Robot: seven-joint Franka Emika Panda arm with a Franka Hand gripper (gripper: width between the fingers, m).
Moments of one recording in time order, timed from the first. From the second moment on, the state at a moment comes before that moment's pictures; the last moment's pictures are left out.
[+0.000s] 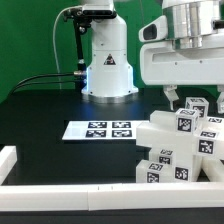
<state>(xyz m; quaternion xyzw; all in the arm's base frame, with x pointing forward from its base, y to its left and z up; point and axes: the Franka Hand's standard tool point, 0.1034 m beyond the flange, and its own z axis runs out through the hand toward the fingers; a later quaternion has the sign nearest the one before) 0.538 0.121 0.110 -0.94 0.34 -0.05 0.07</state>
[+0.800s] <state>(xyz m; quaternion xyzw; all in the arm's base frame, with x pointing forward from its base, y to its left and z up) 0.539 0.120 0.113 -0.95 0.31 -0.03 0.05</state>
